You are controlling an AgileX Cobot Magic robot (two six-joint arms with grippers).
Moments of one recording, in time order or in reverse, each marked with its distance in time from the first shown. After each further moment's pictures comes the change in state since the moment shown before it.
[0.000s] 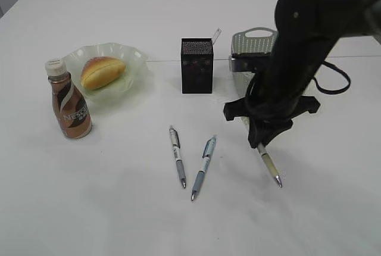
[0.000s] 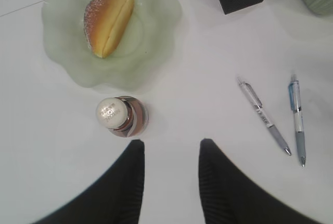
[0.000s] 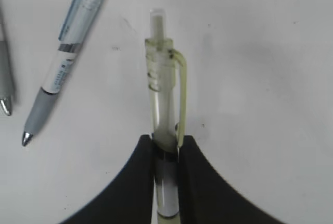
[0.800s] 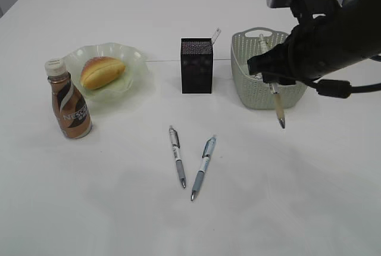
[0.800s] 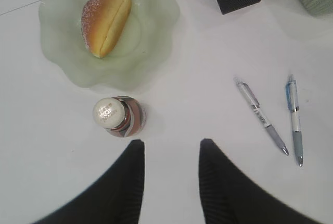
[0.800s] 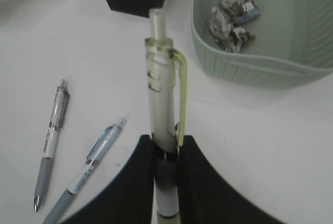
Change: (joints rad) left arm 0.000 0.000 0.000 -0.006 0.000 0.000; right arm 0.000 -0.395 0.323 -0.217 -0.573 0.106
